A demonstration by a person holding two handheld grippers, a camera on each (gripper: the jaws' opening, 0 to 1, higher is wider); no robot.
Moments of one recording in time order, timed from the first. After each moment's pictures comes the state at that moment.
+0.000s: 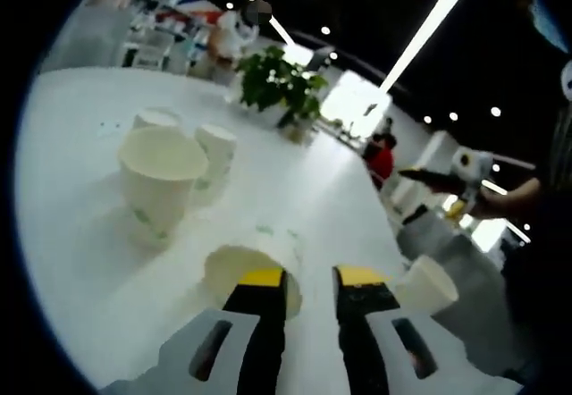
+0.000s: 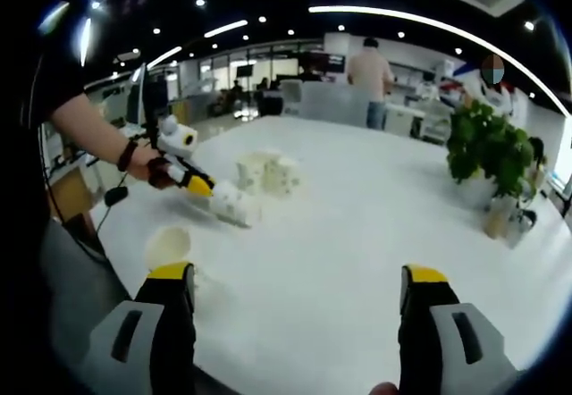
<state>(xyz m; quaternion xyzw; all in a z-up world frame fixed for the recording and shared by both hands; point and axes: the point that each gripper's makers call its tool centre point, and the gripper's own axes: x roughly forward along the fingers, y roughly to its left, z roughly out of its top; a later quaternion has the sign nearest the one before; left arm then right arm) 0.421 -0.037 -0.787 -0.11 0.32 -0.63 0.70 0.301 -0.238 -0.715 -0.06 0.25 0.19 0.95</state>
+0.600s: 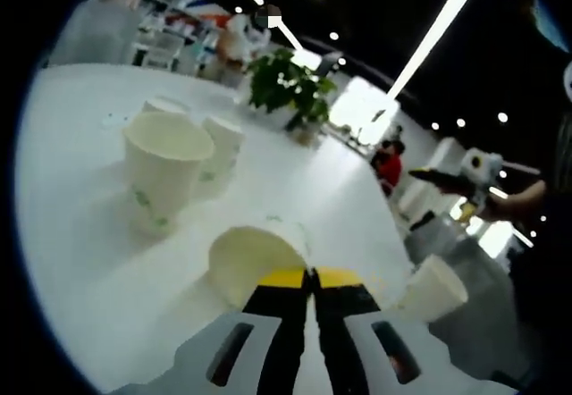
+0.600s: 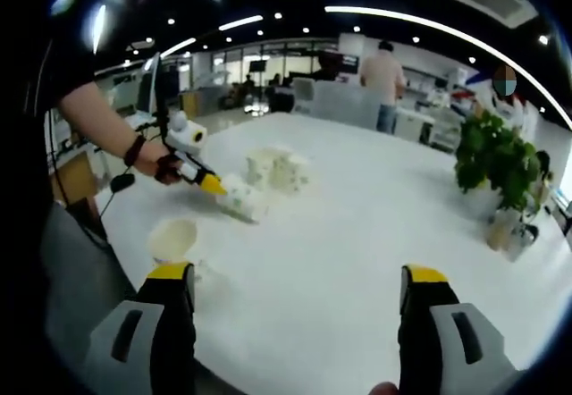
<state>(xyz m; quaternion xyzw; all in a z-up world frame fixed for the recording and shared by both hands) 0.422 -0.040 -0.792 -0.11 0.31 -0.61 0.72 0.299 -0.235 -0.716 -0.08 0.25 0.21 0.94</state>
